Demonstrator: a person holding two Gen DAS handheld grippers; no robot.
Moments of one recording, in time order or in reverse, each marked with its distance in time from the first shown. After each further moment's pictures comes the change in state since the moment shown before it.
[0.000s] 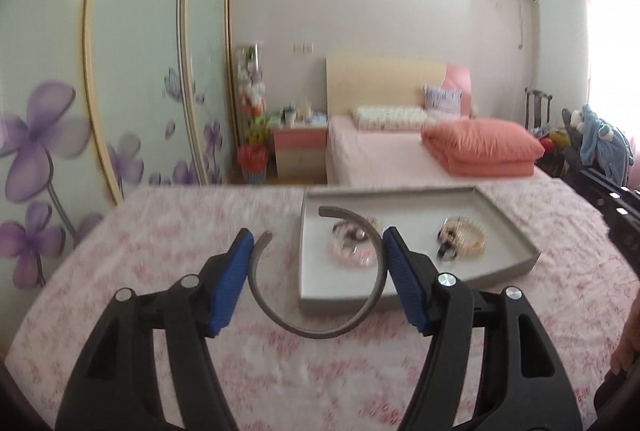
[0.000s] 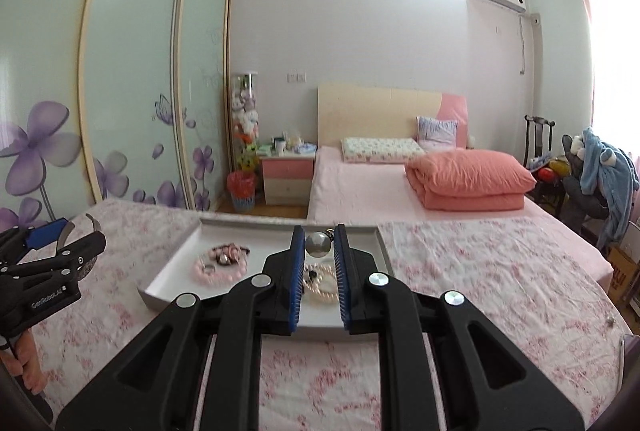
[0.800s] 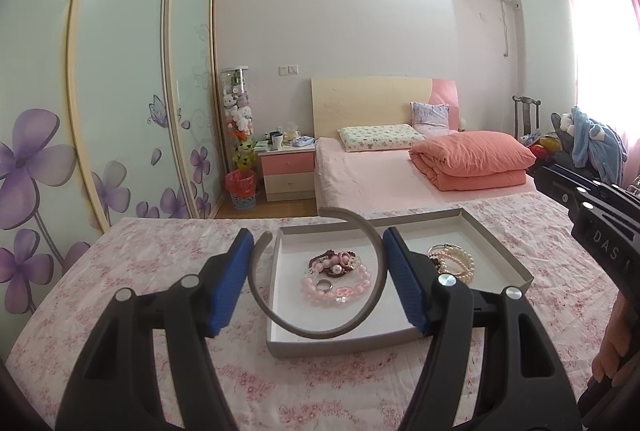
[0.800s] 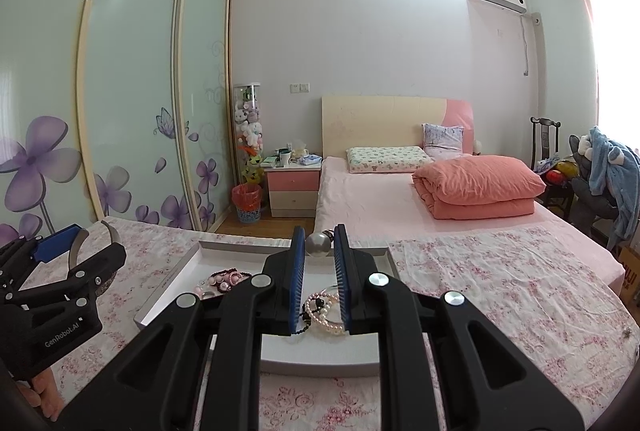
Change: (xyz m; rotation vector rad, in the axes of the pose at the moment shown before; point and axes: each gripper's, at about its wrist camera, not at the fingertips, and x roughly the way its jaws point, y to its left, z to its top) left arm 0.023 -0.028 0.019 0.037 -0.060 -0.036; right arm 0.027 -0.003 0.010 0.024 -0.026 0.021
